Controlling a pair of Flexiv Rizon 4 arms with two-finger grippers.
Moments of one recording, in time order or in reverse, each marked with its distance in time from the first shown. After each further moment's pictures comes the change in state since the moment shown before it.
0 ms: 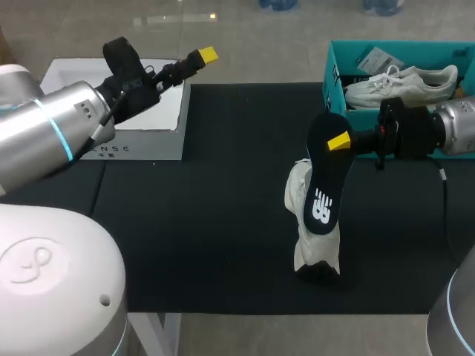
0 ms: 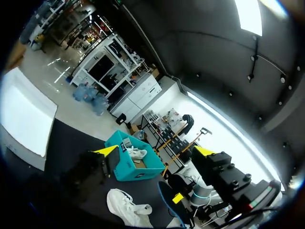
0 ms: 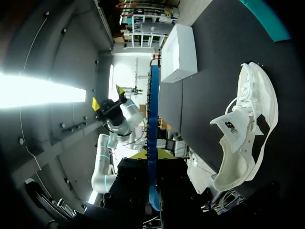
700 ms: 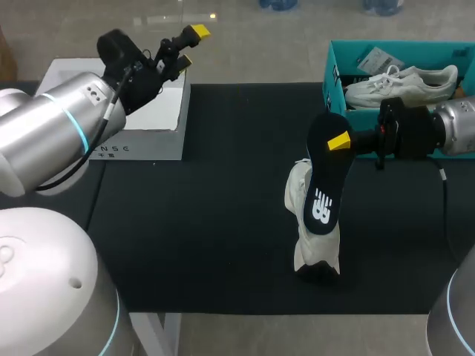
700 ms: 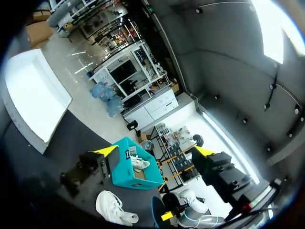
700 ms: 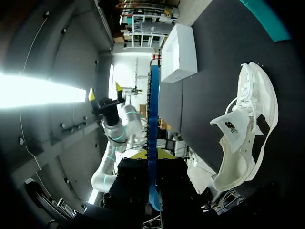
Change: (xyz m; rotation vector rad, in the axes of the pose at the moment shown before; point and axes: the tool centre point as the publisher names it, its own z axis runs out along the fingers) left arm -0.005 -0.026 0.008 0.115 -0.140 -0.205; right arm 0.000 0.000 0.000 0.000 0.000 0.000
